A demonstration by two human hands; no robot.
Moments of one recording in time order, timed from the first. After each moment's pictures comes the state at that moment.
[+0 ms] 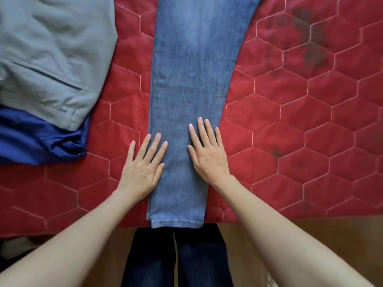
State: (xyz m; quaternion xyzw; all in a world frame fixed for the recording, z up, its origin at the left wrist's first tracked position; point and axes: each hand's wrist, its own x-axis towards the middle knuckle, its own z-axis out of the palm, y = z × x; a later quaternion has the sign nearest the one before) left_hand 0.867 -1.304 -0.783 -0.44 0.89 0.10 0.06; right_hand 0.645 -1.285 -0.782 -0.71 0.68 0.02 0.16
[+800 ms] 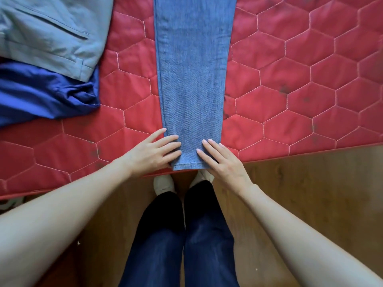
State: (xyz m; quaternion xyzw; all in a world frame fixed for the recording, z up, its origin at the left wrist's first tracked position) left_hand 0.930 -1.253 -0.770 -0.04 0.99 0.08 -0.05; right_hand 0.685 -1.107 -0.759 -0.79 0.59 -0.08 0.12
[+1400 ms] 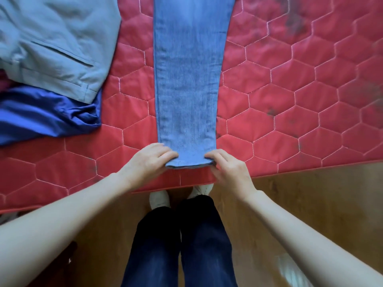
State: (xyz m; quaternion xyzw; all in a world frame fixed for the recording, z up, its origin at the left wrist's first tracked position) left_hand 0.899 -1.261 -0.716 -0.22 0.93 0.25 -0.15; right_hand 0.670 -1.149 -0.691 -0.67 0.68 -0.21 0.23
